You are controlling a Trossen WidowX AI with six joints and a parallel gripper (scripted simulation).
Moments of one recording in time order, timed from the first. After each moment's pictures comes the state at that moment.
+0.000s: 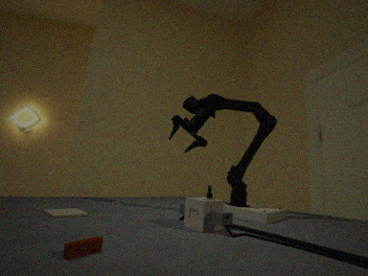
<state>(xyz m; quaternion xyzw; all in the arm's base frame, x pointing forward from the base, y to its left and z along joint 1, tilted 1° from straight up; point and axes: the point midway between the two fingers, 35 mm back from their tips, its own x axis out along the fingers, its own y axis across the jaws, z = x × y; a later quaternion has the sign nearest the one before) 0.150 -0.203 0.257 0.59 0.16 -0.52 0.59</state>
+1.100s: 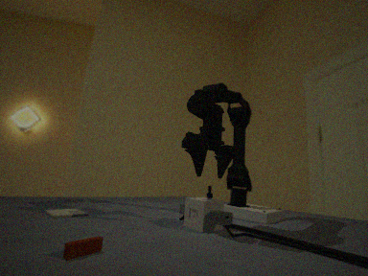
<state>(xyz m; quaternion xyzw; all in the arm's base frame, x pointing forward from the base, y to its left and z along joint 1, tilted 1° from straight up) 0.275 0.086 0.141 0.50 0.51 -0.47 0.51</state>
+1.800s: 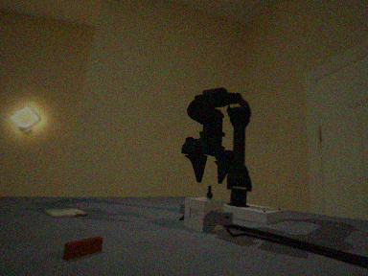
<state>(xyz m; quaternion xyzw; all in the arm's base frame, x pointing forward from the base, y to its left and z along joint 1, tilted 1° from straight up) 0.276 0.089 0.125 0.50 0.51 -0.47 0.51</state>
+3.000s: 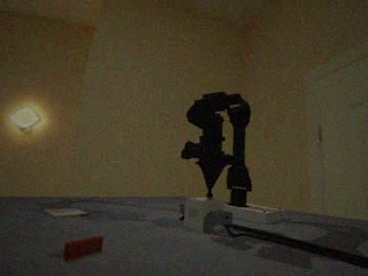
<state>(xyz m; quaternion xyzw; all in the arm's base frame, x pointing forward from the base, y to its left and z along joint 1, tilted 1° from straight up) 0.276 0.089 0.112 0.50 0.52 -0.47 0.51</state>
